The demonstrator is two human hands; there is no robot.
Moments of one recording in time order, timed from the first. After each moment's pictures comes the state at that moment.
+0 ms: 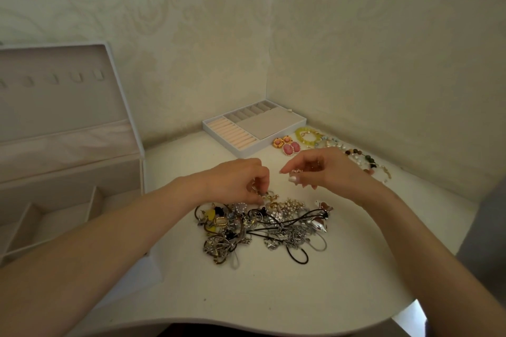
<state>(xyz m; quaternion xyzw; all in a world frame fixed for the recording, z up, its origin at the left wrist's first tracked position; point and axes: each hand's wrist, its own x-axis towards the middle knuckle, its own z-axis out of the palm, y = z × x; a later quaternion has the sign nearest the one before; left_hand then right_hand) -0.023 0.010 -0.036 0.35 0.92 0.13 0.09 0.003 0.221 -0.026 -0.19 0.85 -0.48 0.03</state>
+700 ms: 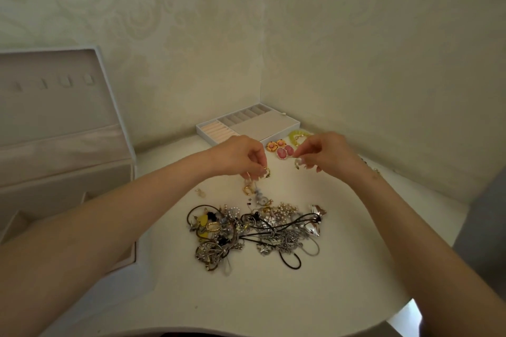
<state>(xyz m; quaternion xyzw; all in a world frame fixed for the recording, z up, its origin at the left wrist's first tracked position) -0.053 0.027 -0.014 0.23 0.89 0.36 0.13 -0.043 0.238 -0.026 -0.07 0.91 -0.41 -0.04</state>
